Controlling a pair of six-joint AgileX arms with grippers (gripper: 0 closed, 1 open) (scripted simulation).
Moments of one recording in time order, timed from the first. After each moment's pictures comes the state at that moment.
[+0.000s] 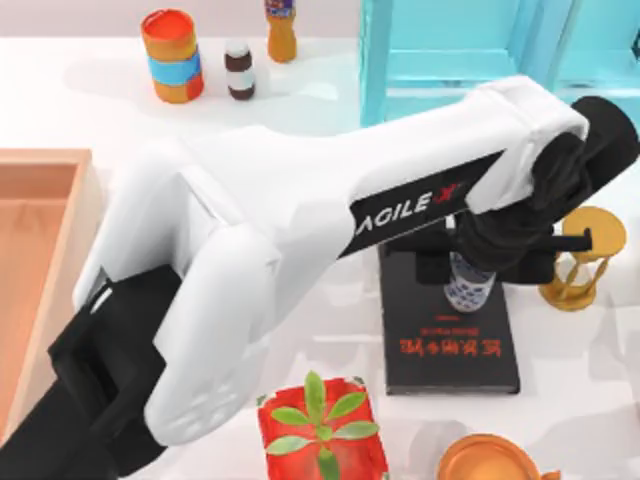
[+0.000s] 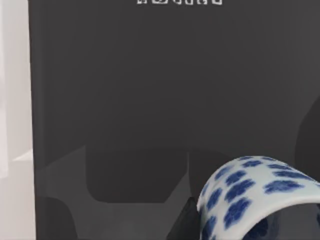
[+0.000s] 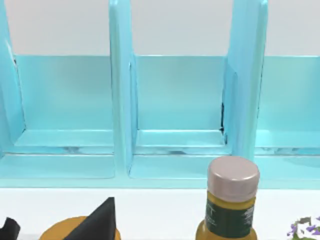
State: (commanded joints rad) left arm -0.98 2.50 2.22 -1.12 -0.24 -0.92; right arm 0.00 0.00 0.00 0.00 0.00 0.00
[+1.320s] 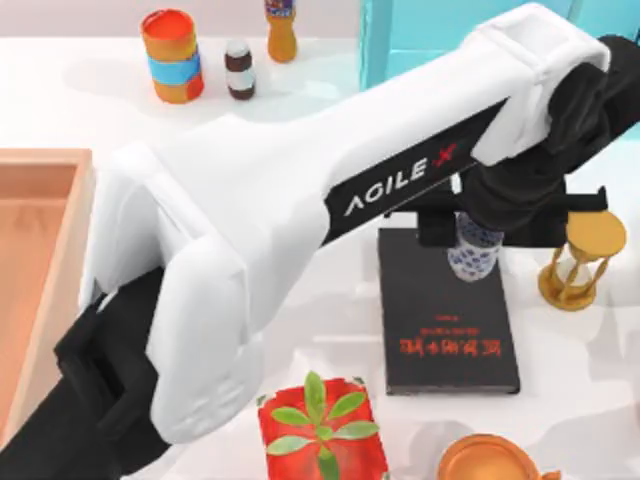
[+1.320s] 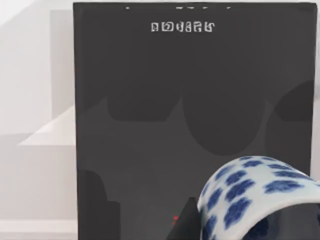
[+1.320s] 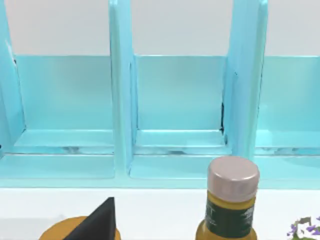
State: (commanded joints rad) left arm -0.96 2.51 2.45 -1.33 -0.24 -0.91; right arm 0.00 0.00 0.00 0.00 0.00 0.00
